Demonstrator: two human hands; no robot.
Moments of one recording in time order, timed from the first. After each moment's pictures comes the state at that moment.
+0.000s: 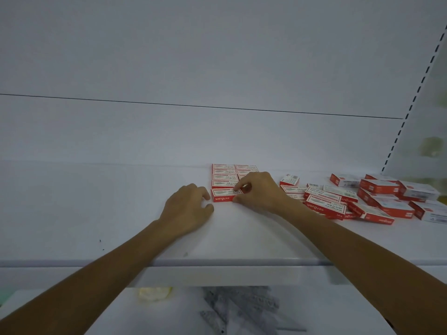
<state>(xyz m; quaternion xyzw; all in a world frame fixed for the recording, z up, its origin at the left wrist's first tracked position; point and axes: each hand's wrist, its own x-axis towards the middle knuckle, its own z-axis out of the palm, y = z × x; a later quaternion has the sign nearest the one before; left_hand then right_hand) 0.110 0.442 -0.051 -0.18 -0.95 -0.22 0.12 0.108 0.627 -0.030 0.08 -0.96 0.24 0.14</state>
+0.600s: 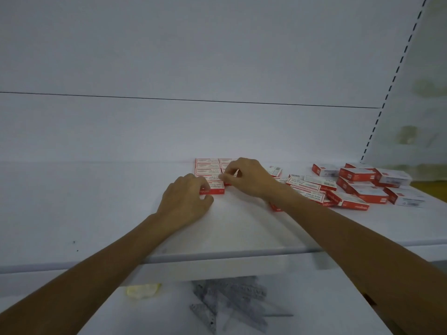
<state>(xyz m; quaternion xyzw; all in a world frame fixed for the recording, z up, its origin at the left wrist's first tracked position) 0.121 0.471 -0.040 -0.23 -0.93 -0.23 0.16 0.108 0.644 -0.020 0.10 -0.96 0.20 0.16</state>
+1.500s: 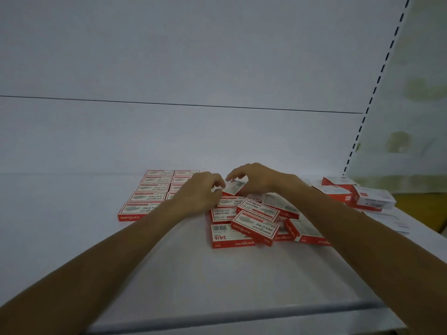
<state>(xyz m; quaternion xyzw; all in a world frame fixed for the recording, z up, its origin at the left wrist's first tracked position) 0.053 0.629 -0.031 -0.29 -0.92 -0.25 0.08 0.046 0.801 -0.008 0.11 -0.99 0.11 -0.01</state>
